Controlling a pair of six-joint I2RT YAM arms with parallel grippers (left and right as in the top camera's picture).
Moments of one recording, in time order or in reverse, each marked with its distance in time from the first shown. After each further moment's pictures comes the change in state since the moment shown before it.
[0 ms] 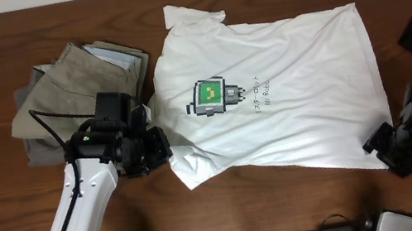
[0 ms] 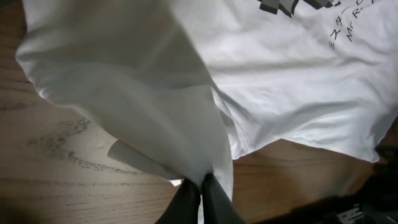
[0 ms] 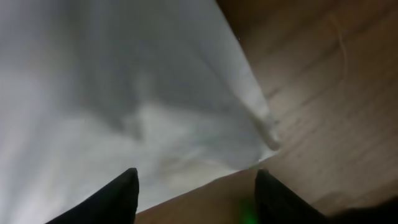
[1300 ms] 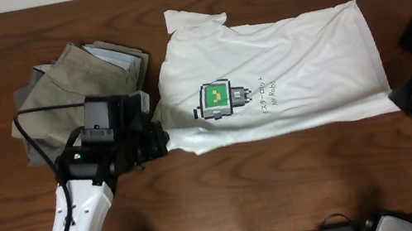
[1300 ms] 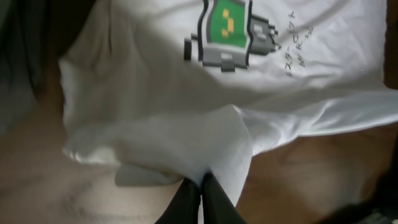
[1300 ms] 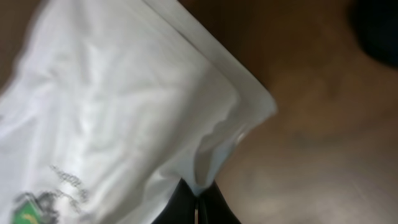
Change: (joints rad) left arm 0.000 -0.113 0.000 0.136 -0.024 0.153; right arm -0.048 -0.159 0.235 0.185 -0.183 -0.009
